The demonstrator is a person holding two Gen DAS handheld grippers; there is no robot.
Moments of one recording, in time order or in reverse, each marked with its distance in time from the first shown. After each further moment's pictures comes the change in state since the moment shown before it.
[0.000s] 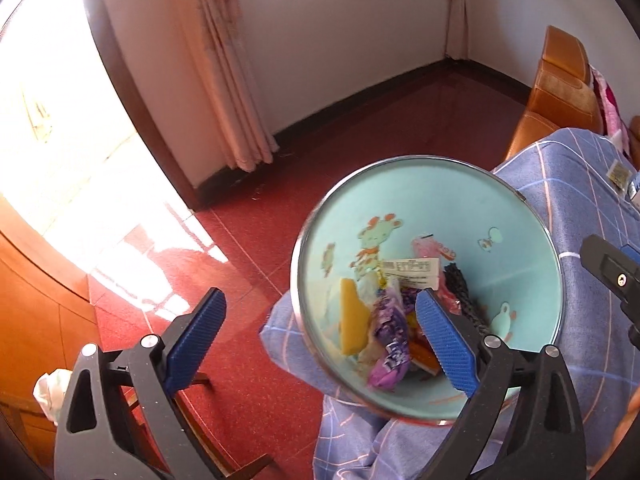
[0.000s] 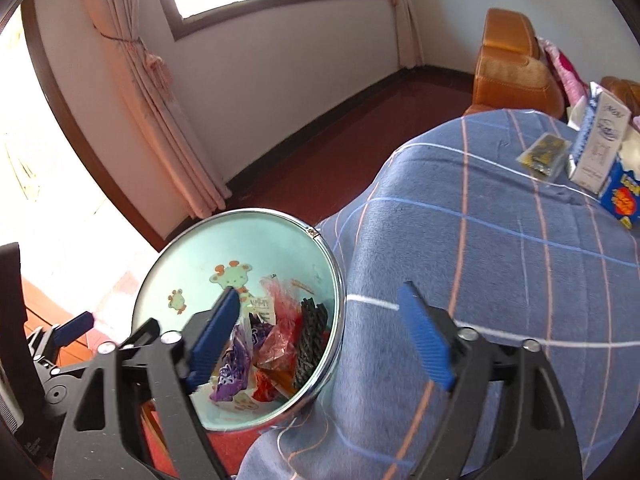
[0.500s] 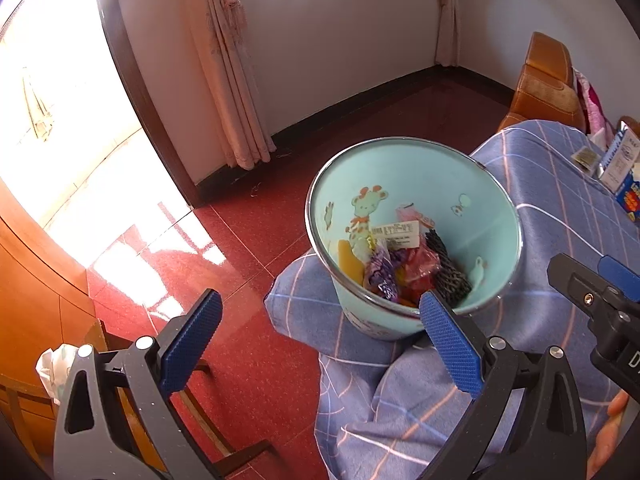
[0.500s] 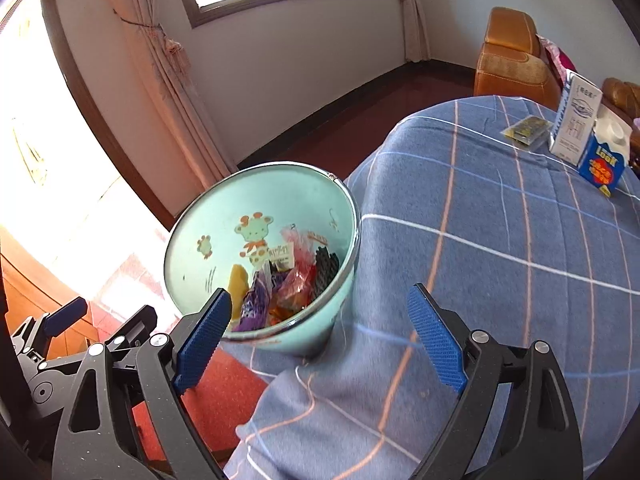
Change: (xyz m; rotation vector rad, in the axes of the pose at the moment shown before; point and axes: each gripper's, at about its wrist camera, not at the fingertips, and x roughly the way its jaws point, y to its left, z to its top) left arm -0.059 0.011 -0.046 0.001 -0.023 -0.049; right arm -0.051 0.018 -0.047 -0.022 0.041 0.008
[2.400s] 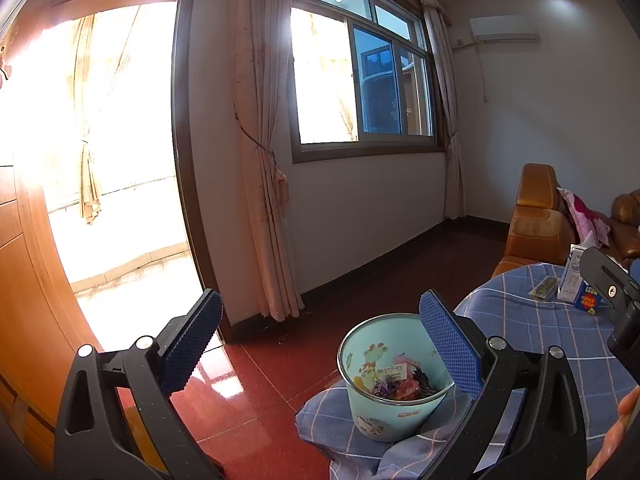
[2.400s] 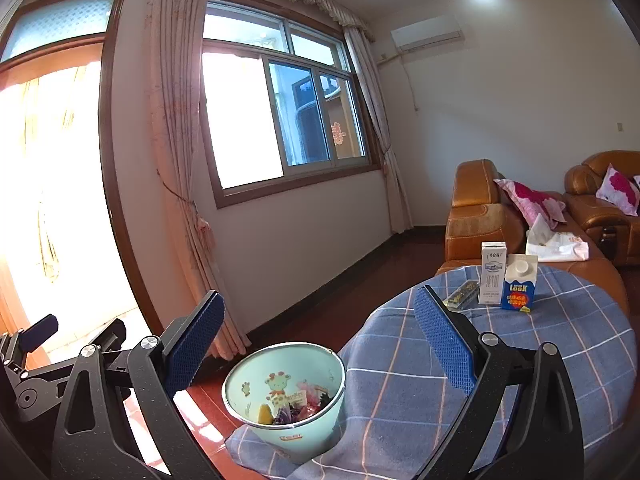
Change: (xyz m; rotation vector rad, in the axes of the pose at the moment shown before) left arm -0.196 0.011 -0.022 -0.057 -0.617 0.085; right arm -0.207 0.010 -0.030 0.009 -0.689 -0.008
